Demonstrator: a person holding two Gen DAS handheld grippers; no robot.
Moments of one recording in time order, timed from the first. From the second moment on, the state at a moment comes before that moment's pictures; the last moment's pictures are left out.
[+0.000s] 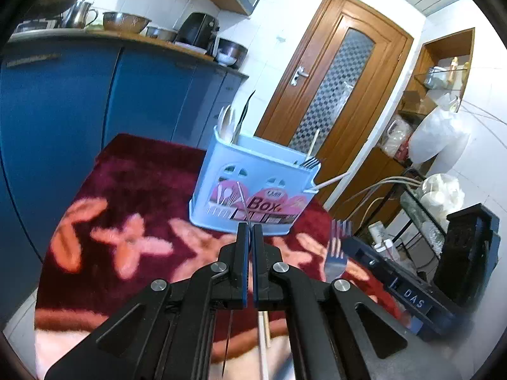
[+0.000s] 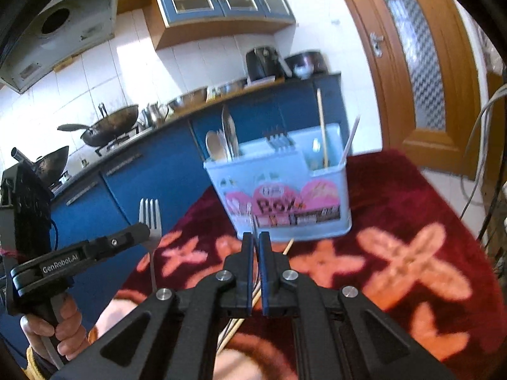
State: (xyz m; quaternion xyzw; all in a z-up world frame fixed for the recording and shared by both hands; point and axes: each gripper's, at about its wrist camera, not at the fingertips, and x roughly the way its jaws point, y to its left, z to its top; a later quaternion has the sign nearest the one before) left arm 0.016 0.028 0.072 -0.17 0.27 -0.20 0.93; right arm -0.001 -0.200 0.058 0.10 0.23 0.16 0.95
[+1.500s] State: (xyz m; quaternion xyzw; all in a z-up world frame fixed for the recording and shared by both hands) left arm 0.167 -0.015 0.210 -0.15 0.12 -0.20 0.96; right arm 0.108 -0.241 0.193 -0.03 0.09 0.01 1.00
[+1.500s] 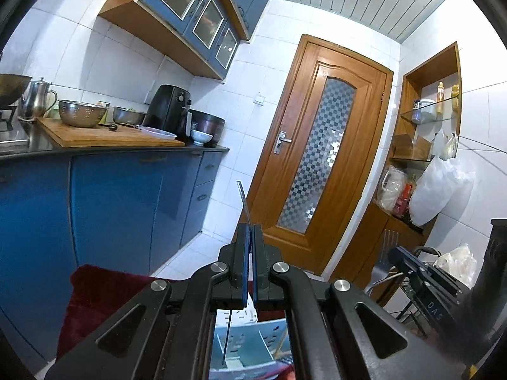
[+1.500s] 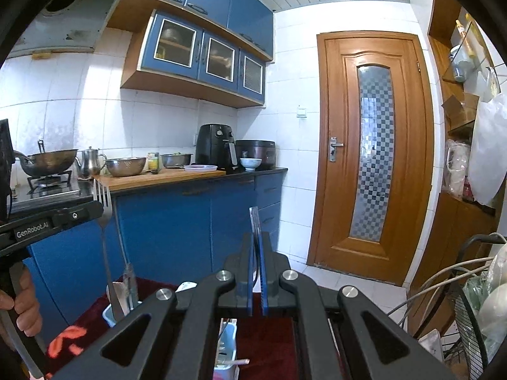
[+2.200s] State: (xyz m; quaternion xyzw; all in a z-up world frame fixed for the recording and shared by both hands) left arm 0.195 -0.026 0.119 -0.15 0.21 -0.19 0.95; right arm 0.156 -0.222 0.129 -0.02 0.20 0.07 0.98
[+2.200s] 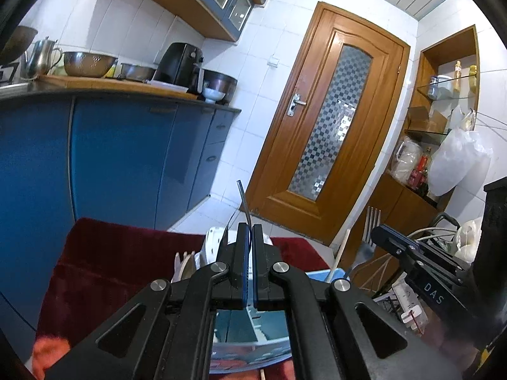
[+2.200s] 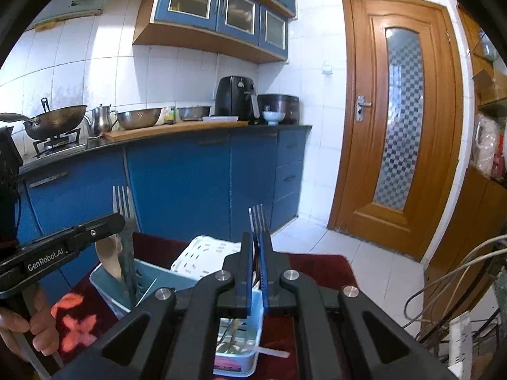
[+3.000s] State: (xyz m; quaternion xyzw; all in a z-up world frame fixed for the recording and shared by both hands) left arm 0.144 -0.006 0.134 -0.14 0.25 -0.18 0.94; right arm 0.092 -0.231 0.155 0.05 0.20 0.11 0.97
